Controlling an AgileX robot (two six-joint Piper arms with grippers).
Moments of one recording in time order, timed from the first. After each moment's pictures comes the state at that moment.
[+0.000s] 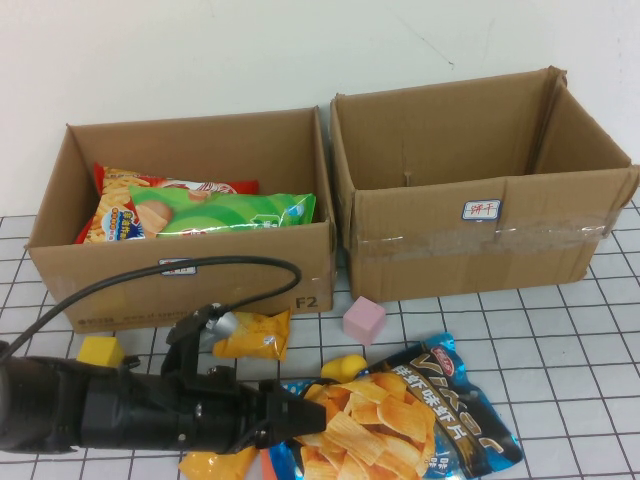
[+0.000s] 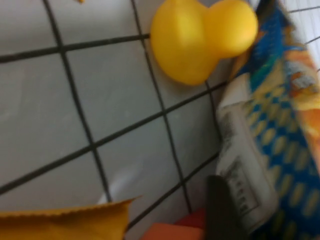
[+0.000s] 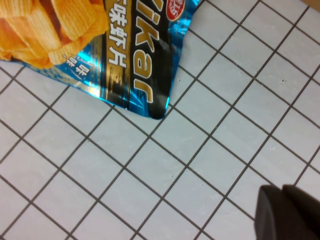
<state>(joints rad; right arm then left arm) 0.15 0.99 -0.75 0.30 0.87 -0.71 -0.23 1.79 -0.65 -1.72 0.82 1.41</state>
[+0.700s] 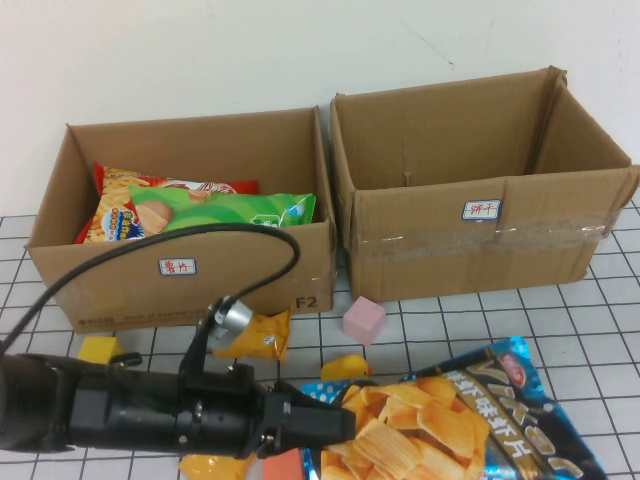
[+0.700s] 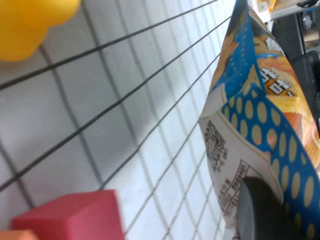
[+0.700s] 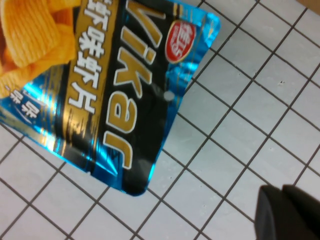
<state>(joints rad) 0.15 0.99 -0.75 0.30 0.86 -0.71 -0.23 1.77 -0.65 -1.69 1.11 1.38</state>
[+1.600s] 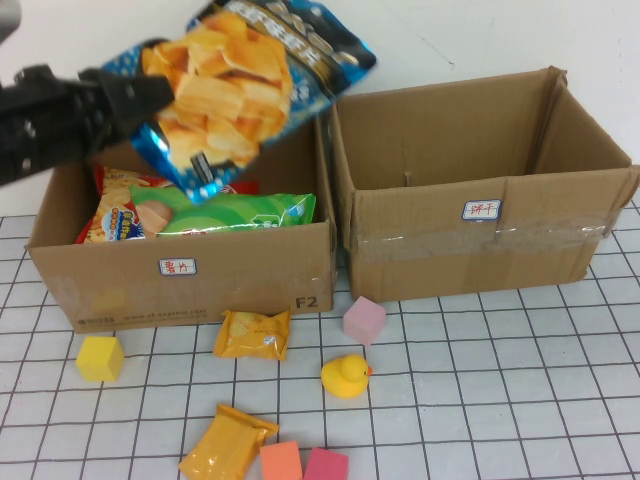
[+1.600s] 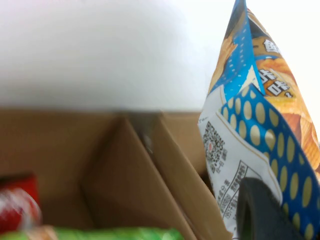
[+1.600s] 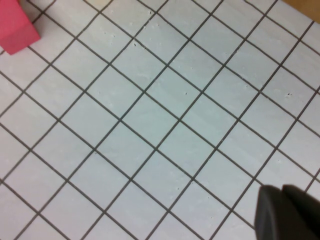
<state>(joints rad) 0.15 0.99 -0.75 0.34 0.85 -0.74 0.05 1.48 -1.11 -1.67 0.70 1.22</state>
